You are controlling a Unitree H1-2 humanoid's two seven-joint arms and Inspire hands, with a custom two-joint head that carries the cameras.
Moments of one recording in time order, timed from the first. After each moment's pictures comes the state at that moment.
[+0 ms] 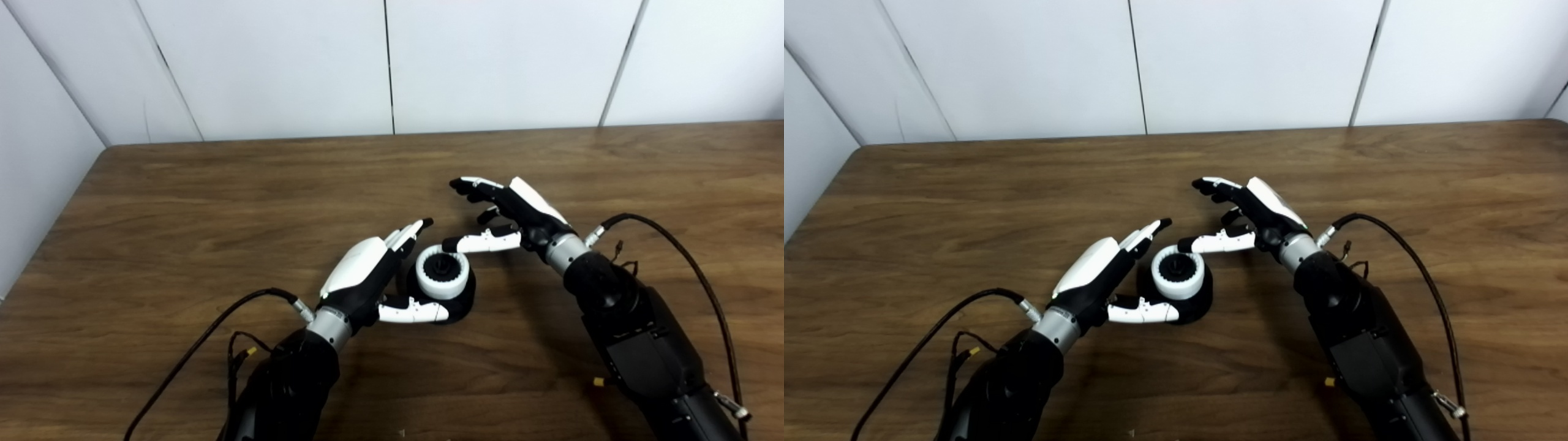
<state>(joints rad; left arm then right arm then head) -0.12 0.13 -0.36 -0.33 0.67 0.34 -0.35 -0.41 -0.23 0.28 0.04 -0.42 0.26 0.26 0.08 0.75</state>
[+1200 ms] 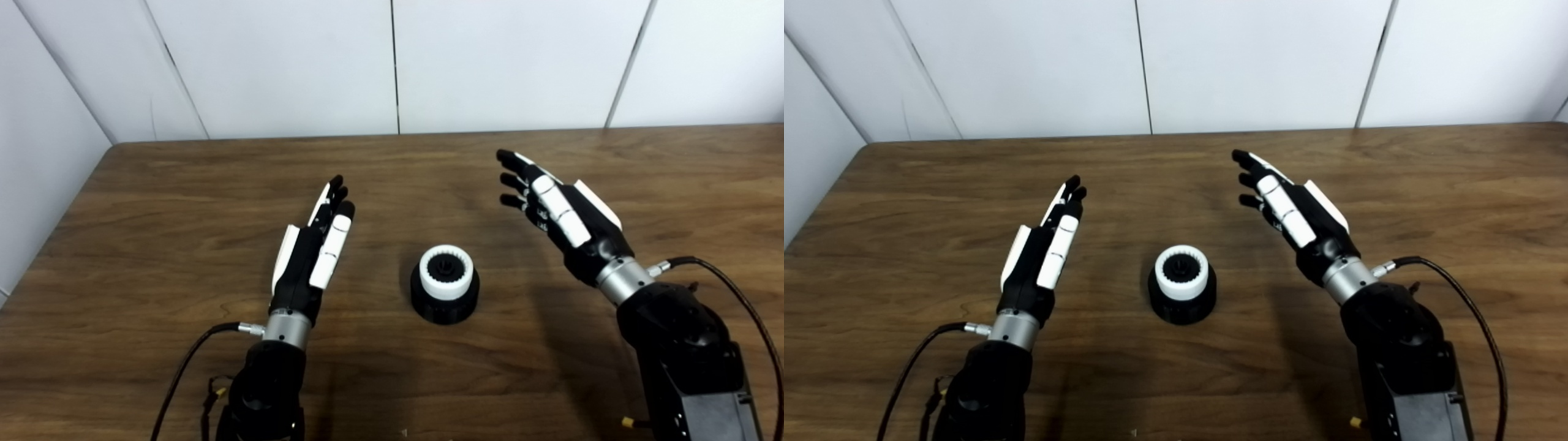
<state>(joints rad) -0.02 -0.07 -0.02 -0.36 0.20 0.30 -0.11 -0.21 -0.15 0.01 -0.33 0.04 0.47 0.27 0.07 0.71</state>
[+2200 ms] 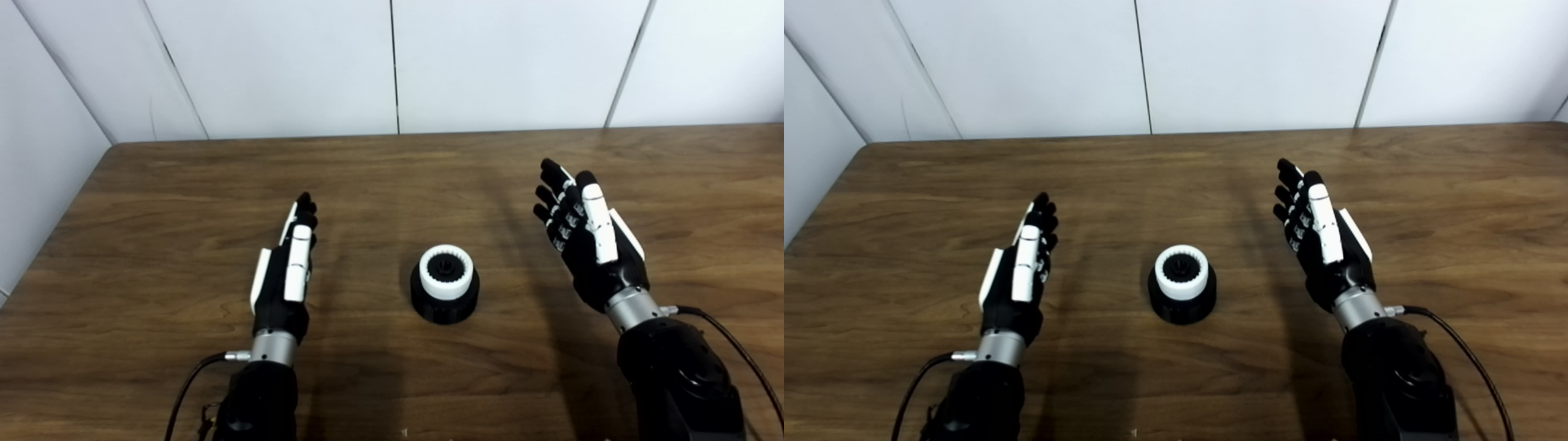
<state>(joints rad) 0.05 -0.09 0.05 -0.41 0.03 0.32 -0.01 -0.13 -0.04 -0.07 -0.34 0.23 0.46 0.12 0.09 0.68</state>
